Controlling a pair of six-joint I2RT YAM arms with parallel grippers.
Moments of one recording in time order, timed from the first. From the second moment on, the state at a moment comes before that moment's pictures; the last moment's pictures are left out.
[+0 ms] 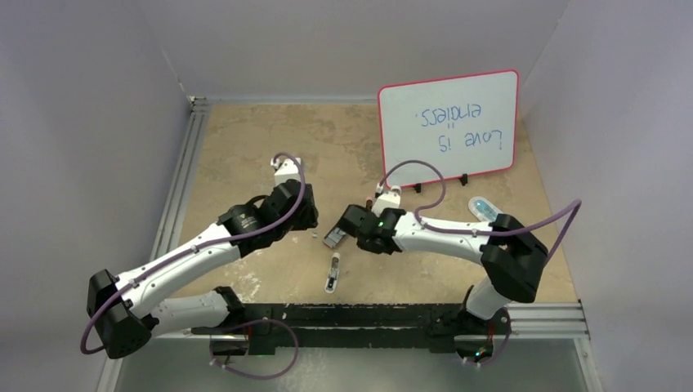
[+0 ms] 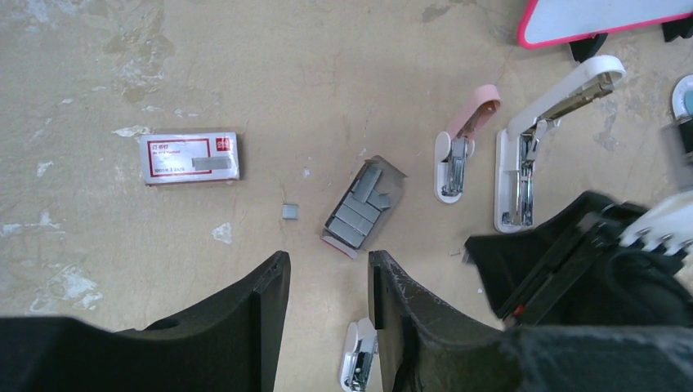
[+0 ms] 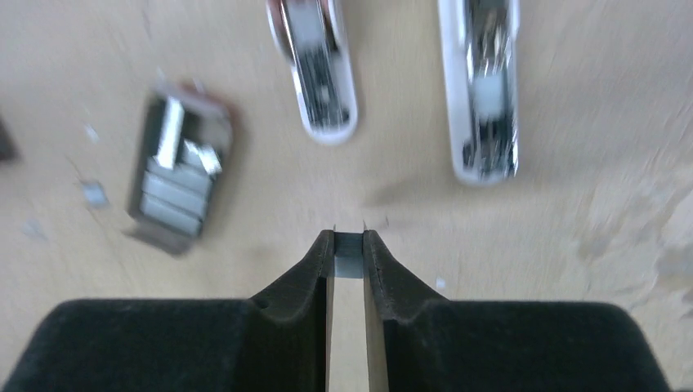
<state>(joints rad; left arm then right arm) -0.88 1.08 0.93 -0.62 -0.44 -0.74 1.09 1.61 1.02 -0.75 0.48 1.34</state>
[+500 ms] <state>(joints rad) -0.61 1.09 0.88 -0.60 -0.15 -0.70 0.89 1.64 1.06 -0.48 0.62 0.90</state>
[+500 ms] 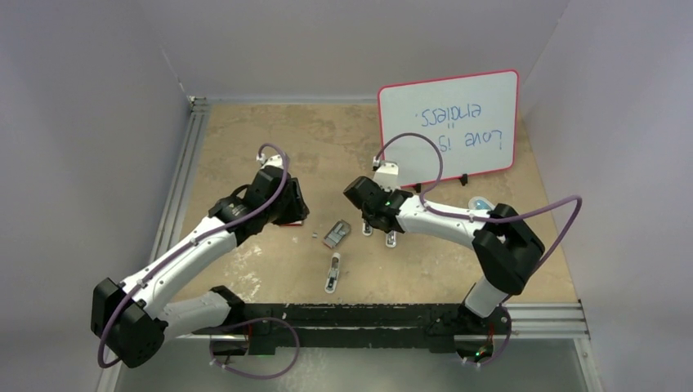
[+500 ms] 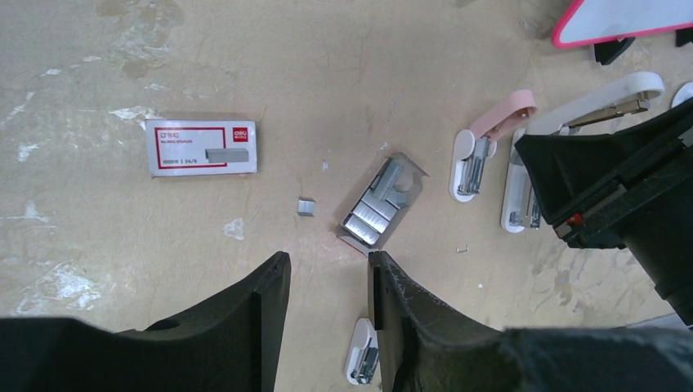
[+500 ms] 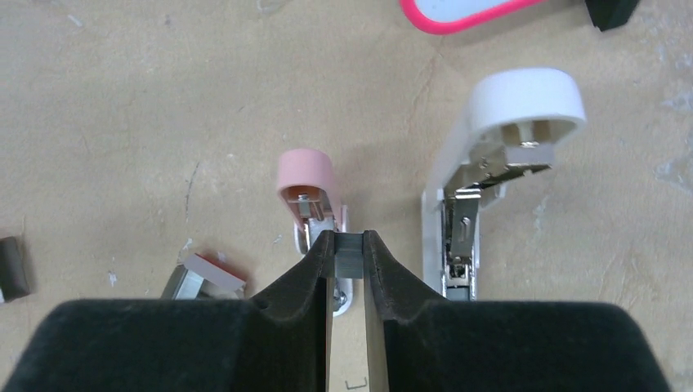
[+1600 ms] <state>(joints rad) -0.60 1.11 0.88 -0.58 -0.10 -0.68 0.89 1.70 1.06 -0.40 0.51 0.81</state>
